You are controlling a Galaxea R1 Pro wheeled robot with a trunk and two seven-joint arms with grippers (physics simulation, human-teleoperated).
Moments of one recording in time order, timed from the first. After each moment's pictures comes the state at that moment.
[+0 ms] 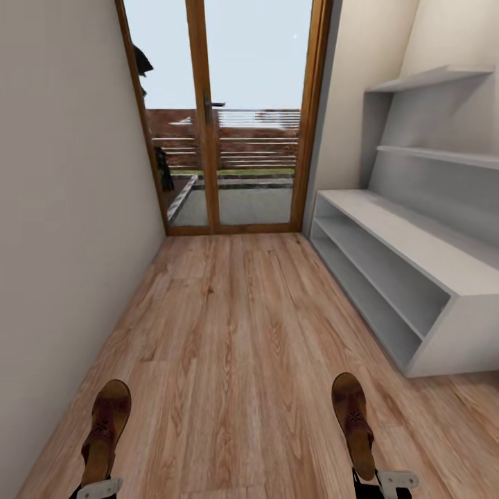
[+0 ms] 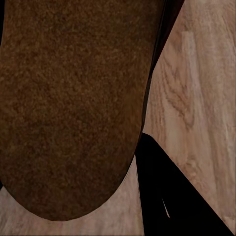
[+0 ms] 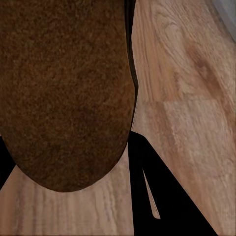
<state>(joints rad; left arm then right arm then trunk) -0.24 0.14 0.15 -0.26 0.10 -0.66 -0.06 -0.25 -0.07 -0.21 -0.34 0.19 -0.49 -0.05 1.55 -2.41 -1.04</state>
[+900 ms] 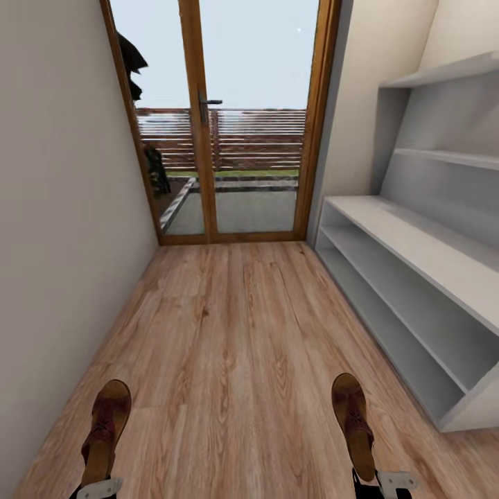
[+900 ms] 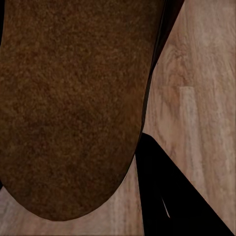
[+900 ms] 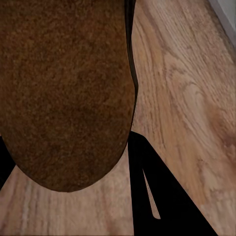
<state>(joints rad) -0.24 0.14 0.15 -0.26 0.10 -0.66 -0.06 -0.25 -0.07 -0.21 -0.34 0.19 -0.49 -0.05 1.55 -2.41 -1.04</state>
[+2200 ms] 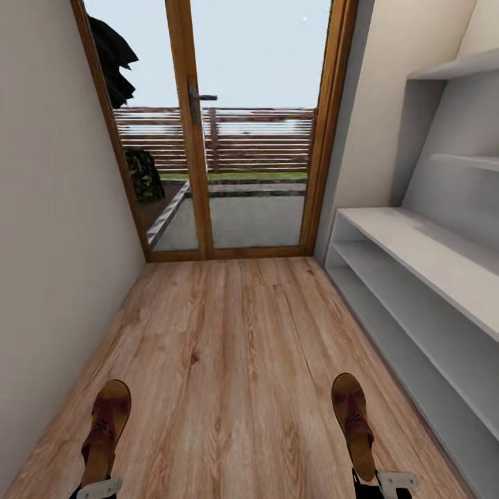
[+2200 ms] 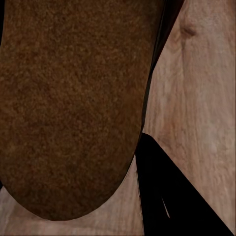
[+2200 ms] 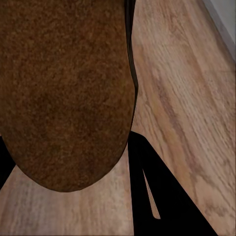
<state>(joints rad) -0.24 0.14 0.15 -0.26 0.10 -0.66 -0.06 -0.25 -0.07 -0.21 -0.34 0.19 -0.49 -0.05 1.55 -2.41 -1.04</state>
